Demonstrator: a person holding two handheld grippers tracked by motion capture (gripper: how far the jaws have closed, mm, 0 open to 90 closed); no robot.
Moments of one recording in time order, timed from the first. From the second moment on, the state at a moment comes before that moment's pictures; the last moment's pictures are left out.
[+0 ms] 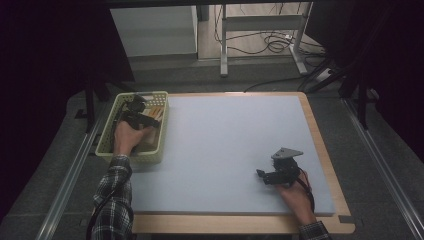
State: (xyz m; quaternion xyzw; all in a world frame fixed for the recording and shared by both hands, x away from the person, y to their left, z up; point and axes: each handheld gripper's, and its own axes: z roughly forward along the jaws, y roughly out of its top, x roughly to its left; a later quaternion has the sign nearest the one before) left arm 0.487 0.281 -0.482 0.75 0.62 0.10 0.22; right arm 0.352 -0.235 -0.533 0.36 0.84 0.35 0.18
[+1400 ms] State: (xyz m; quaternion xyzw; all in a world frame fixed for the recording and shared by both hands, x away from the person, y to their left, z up) left arm 0.468 0.297 -0.480 0.75 0.59 0.11 0.26; right arm 0.352 -0.235 -0.533 0.36 0.84 0.35 0.18
